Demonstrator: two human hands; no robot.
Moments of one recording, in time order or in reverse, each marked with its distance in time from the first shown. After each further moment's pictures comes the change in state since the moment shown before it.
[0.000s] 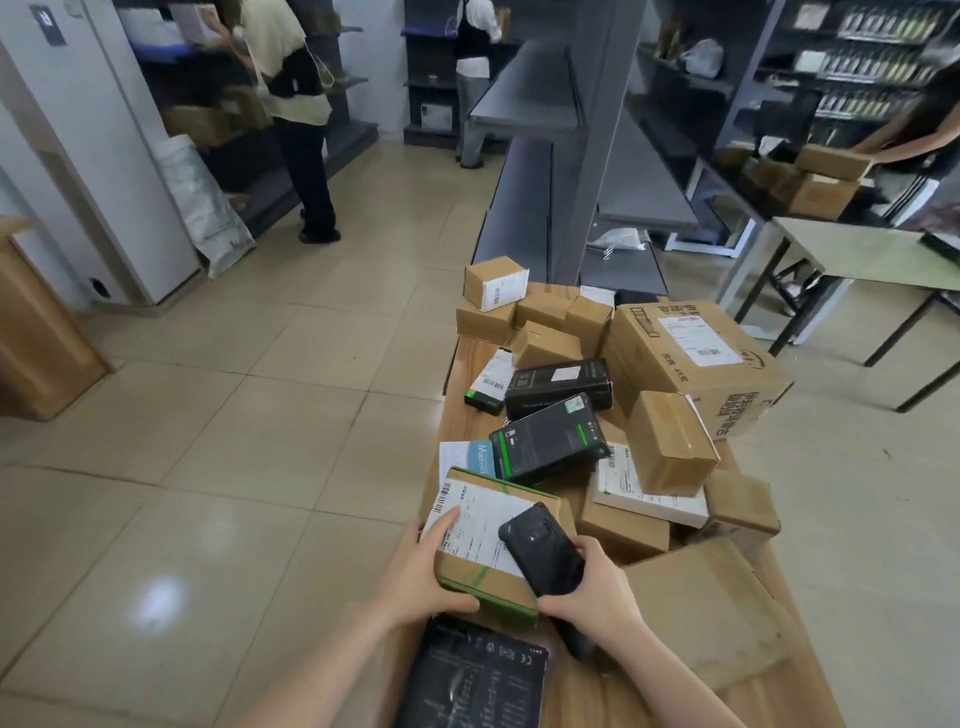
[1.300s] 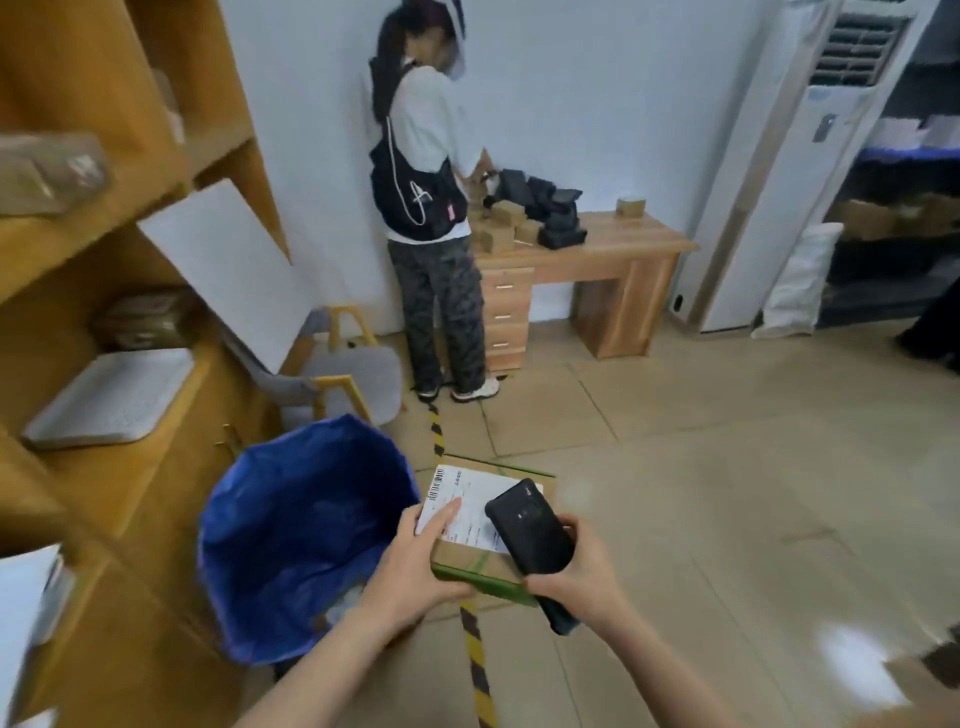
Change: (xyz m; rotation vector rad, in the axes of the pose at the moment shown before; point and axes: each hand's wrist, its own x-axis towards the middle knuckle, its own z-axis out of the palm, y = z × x) left_hand -0.521 -0.156 -0.022 -0.130 1.062 -0.691; right_hand -0.274 -0.225 0.300 -0.101 -0.867 -0.836
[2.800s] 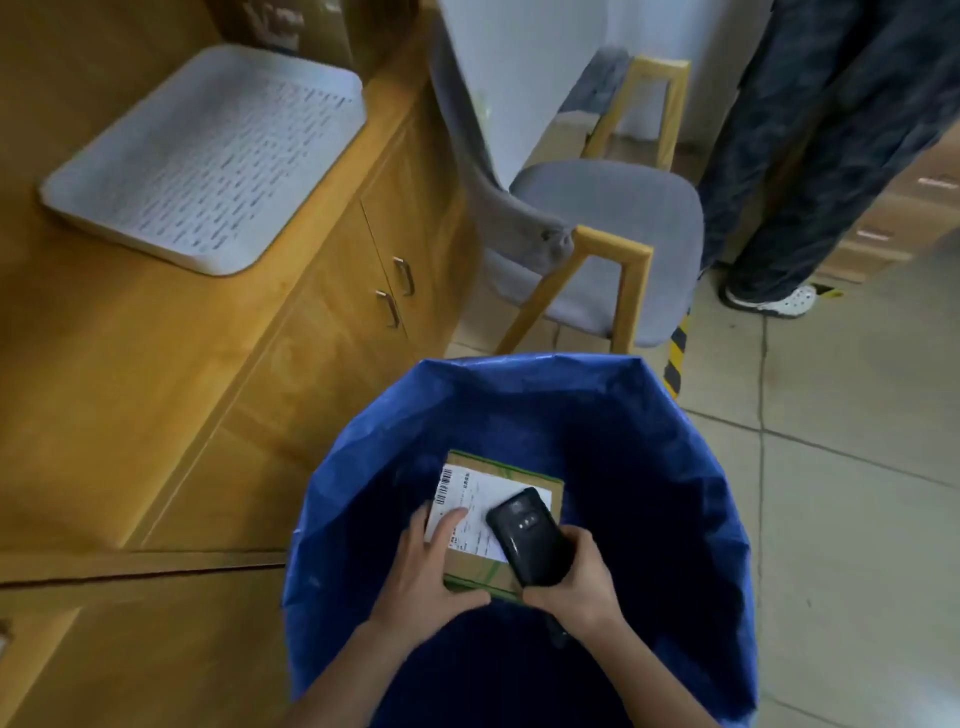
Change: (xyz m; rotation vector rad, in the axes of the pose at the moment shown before) left_hand 0.174 -0.561 0.007 -0.121 0.050 -0.678; right_hand 0.444 0.054 0.509 -0.346 -0.533 0.226
